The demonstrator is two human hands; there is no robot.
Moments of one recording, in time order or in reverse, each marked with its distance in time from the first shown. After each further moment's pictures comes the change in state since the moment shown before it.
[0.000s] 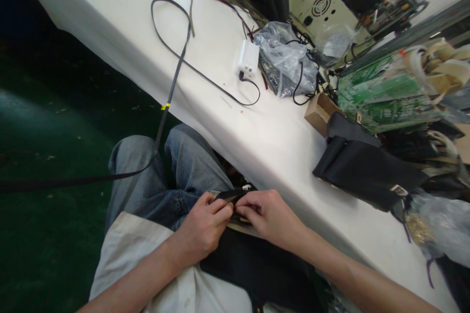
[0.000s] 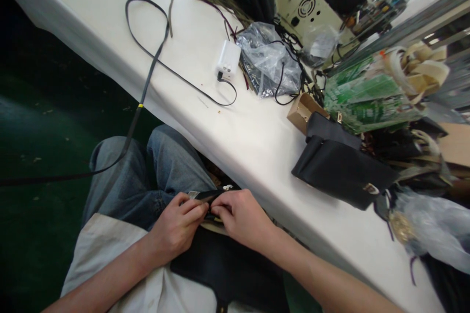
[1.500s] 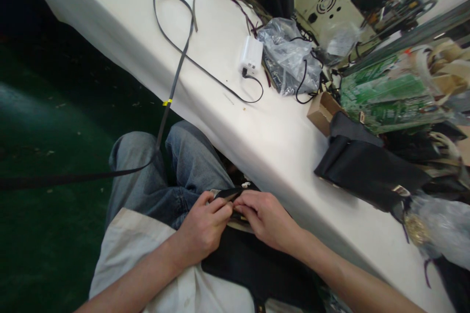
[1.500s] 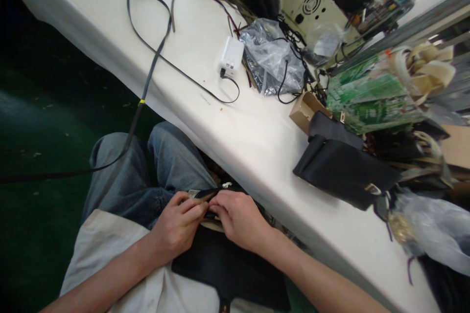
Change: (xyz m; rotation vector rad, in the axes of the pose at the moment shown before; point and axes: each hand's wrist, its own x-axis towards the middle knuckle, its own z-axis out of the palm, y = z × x) left_hand -0.007 0.003 0.010 -0.008 0.050 -0.036; right_hand -0.004 0.013 0.014 -0.036 -0.014 -0.150
